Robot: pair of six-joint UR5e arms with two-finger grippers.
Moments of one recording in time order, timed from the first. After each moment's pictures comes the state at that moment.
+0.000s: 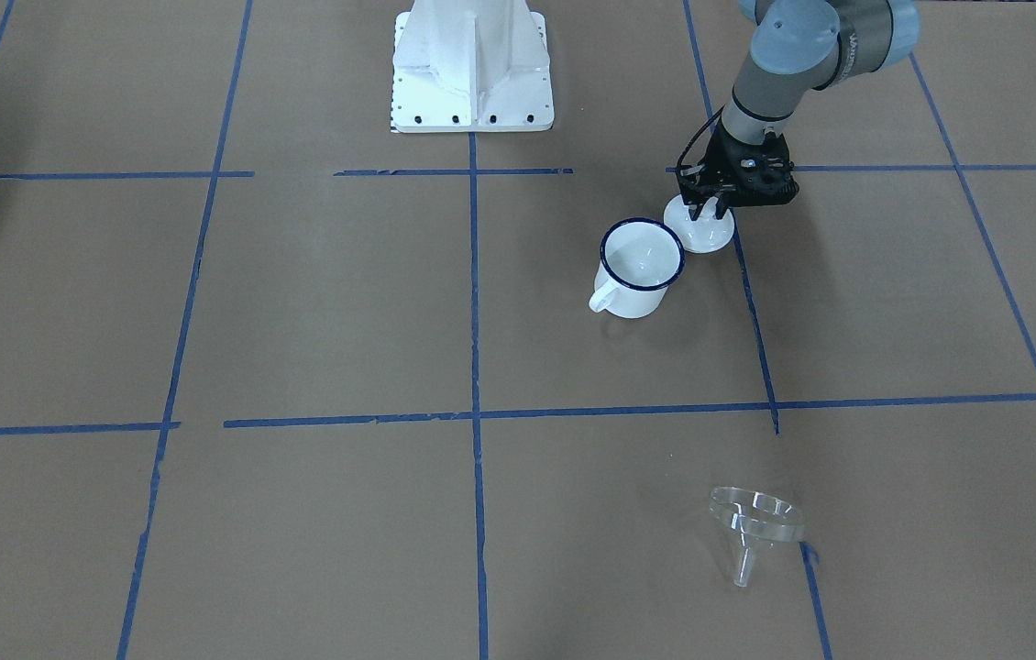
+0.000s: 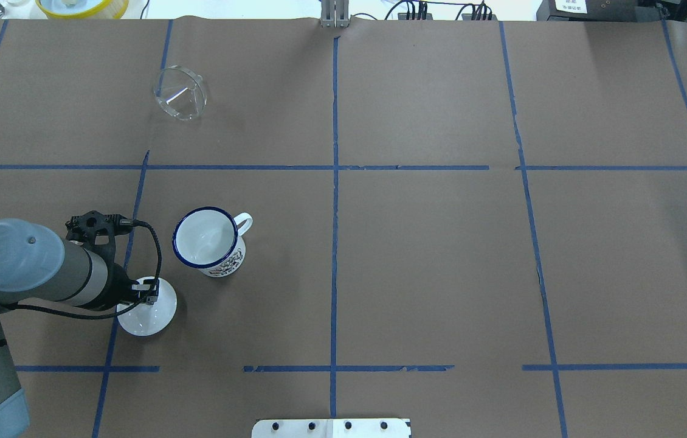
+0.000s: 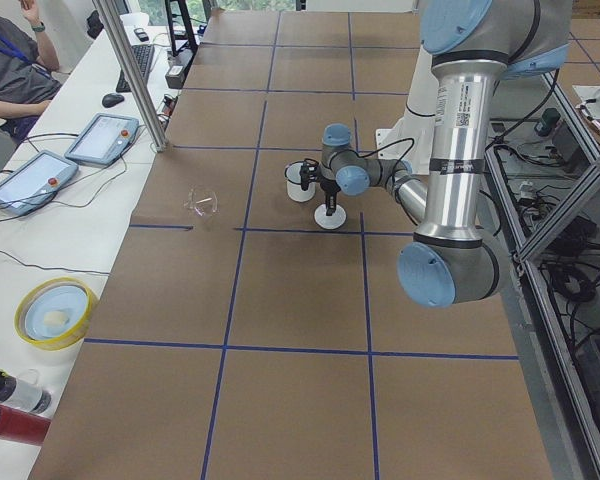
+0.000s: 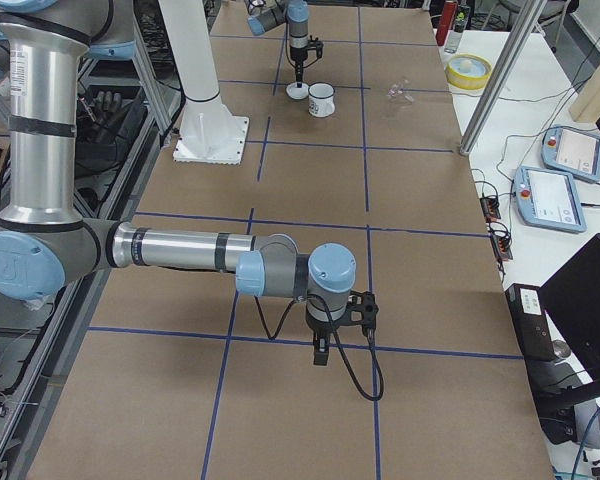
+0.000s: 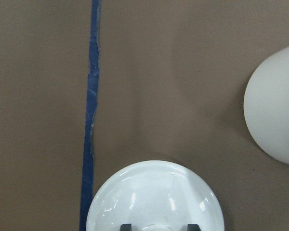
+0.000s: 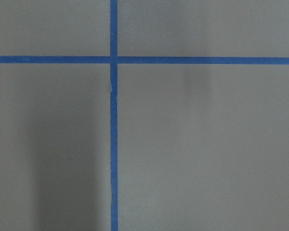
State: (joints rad) left arm -0.48 -1.63 -2.01 -1.83 -1.88 -1.27; right arm 1.57 -1.68 1.66 -1.57 2.29 0.01
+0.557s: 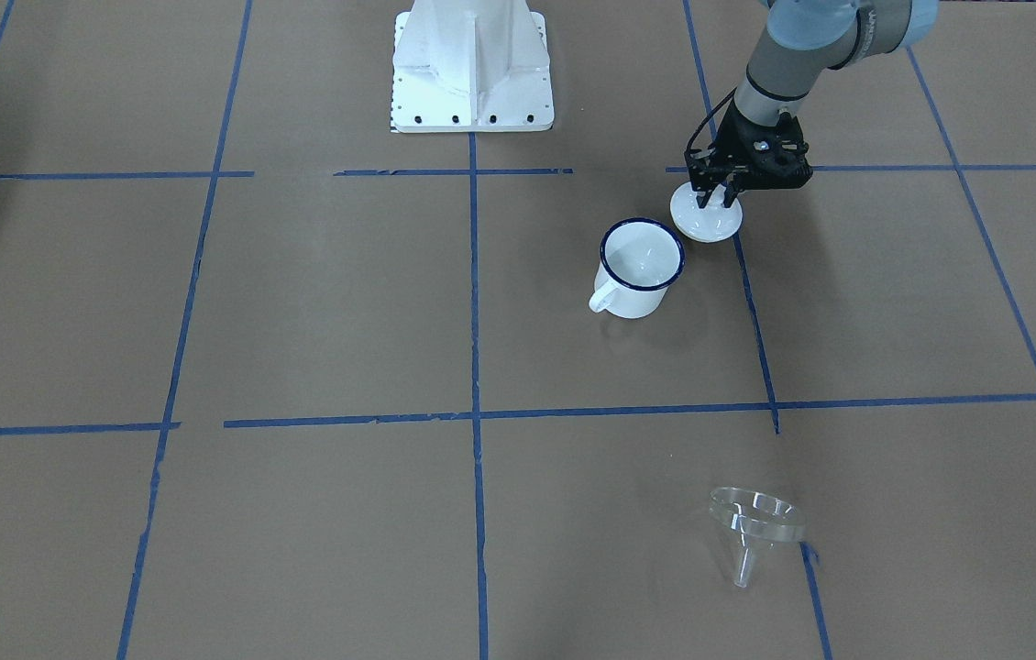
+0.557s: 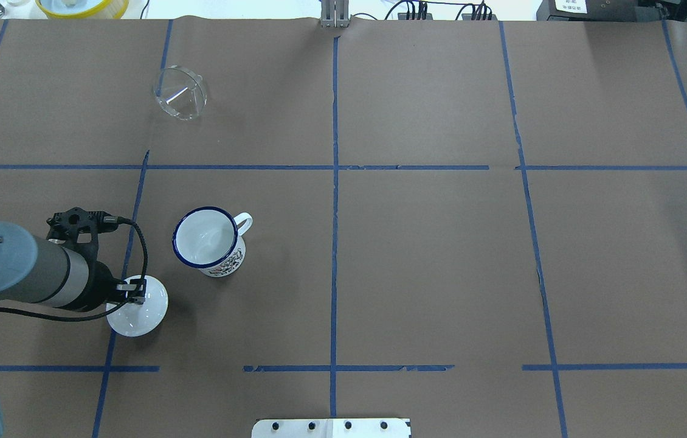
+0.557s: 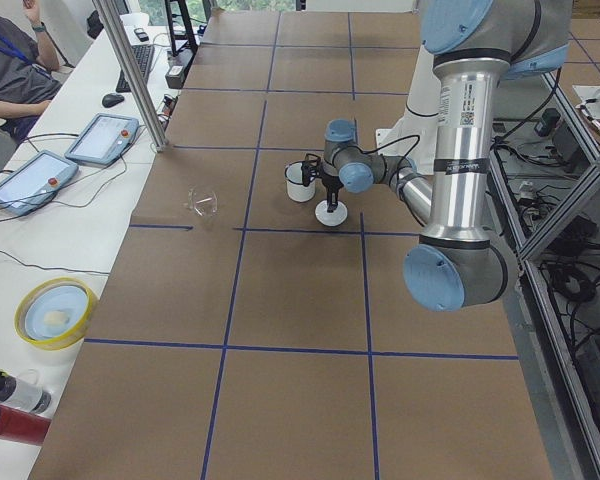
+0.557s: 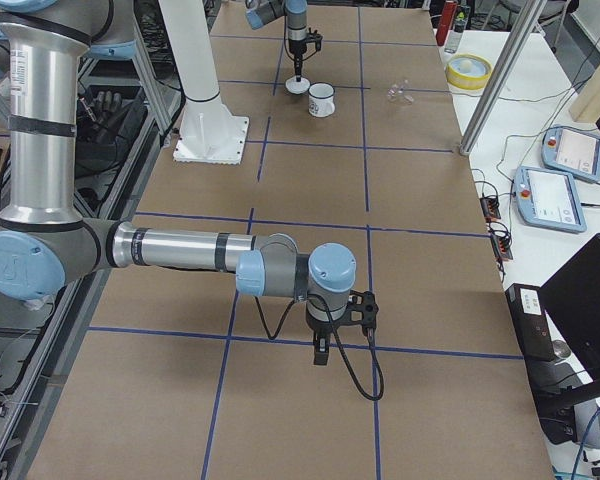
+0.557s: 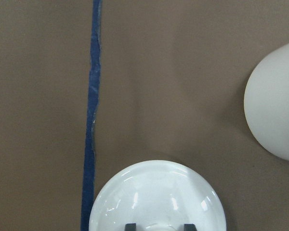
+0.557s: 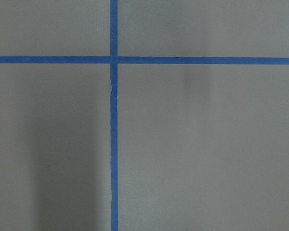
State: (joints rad) left arm -0.51 -1.56 -2.11 -1.83 -1.88 -1.25; right arm 1.57 -1.68 1.66 -1.57 2.29 0.01
